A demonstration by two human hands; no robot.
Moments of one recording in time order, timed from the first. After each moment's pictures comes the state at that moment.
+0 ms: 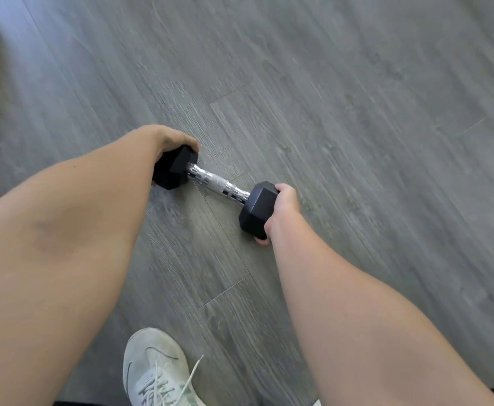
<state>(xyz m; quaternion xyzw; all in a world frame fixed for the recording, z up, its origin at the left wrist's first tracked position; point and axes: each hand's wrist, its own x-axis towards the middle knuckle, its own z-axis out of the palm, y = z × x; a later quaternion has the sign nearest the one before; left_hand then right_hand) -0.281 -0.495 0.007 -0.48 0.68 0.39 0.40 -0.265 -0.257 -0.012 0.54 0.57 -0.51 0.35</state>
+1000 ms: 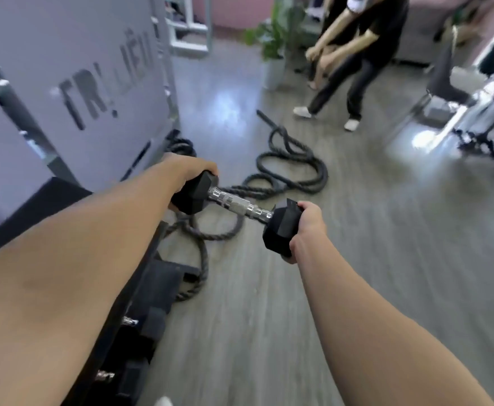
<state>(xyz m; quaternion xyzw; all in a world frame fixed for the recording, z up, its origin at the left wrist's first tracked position) -0.003 -0.575 0.903 -0.69 0.54 0.47 -0.11 -0.178 -0.414 0.859 0.16 0.68 -0.56 0.45</state>
